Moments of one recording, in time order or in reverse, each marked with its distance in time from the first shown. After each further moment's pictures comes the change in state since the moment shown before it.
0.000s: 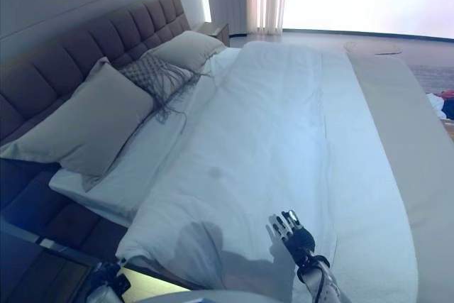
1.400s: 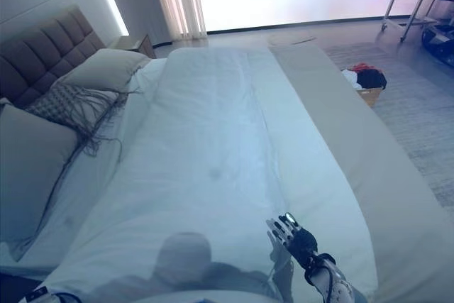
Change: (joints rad) left arm -0.145 0.212 0.675 0.156 -0.798 0.046 0.143; right arm 0.022 -0.115 0.036 -0.121 -0.018 0.154 -0.031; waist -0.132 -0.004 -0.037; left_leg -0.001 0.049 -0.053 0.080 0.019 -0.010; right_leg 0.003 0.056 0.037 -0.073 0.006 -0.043
